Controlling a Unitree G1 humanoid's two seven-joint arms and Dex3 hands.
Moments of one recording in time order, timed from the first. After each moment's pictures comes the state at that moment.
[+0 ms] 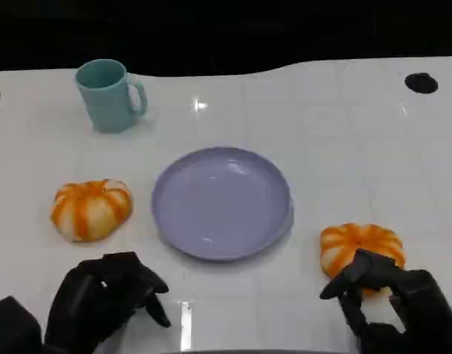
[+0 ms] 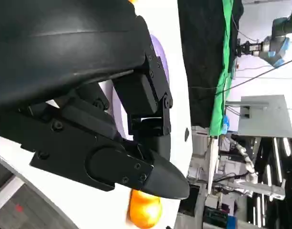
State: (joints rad) left arm -0.08 0.00 0.14 0.62 -0.32 -0.50 -0.61; right arm 0.00 -0.09 0.07 0.56 -0.07 -1.02 0.16
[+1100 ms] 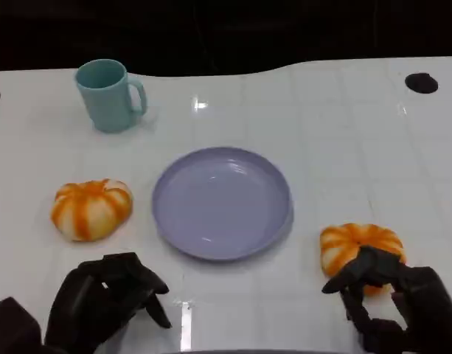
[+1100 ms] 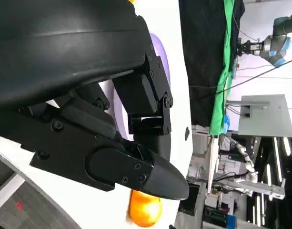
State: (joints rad) left arm -0.07 0.00 0.14 0.61 -0.32 -0.49 -0.62; right arm 0.00 -0.09 0.08 0.52 -0.02 -1.00 0.18
